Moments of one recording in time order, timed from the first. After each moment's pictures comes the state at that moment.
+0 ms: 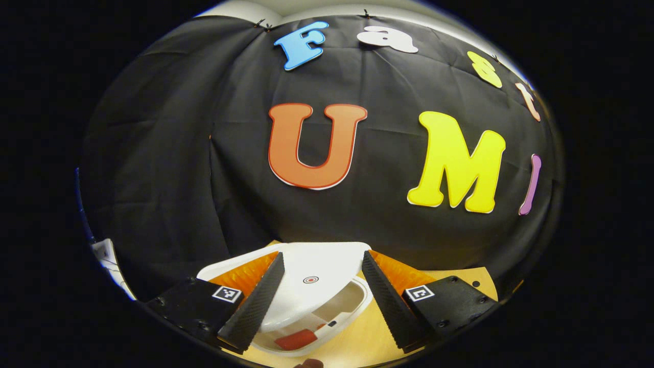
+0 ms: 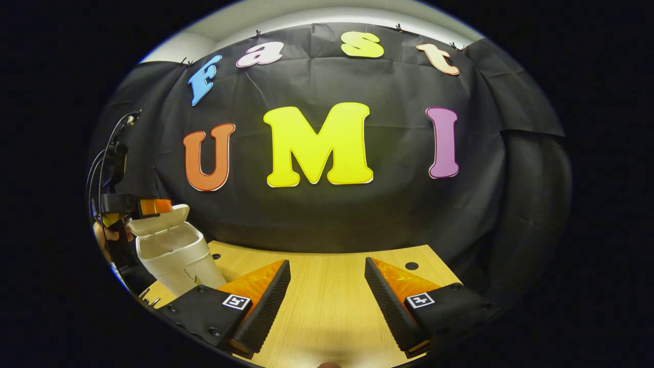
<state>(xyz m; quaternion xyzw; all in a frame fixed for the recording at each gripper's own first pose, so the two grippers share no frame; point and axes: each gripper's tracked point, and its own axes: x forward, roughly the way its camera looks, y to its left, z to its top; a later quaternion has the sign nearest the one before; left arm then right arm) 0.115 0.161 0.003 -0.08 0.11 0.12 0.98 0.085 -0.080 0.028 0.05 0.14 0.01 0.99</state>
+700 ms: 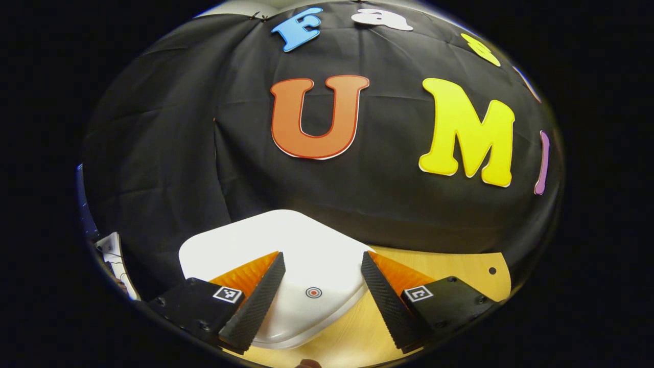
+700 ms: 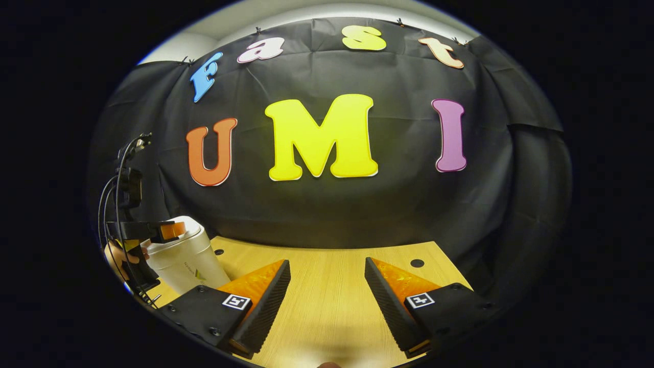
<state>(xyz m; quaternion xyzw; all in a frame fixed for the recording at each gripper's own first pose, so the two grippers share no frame) 0.126 0.143 -0.059 -0.04 0.16 0.16 0.97 0.095 -0.085 0.012 0.05 0.16 0.03 0.99</state>
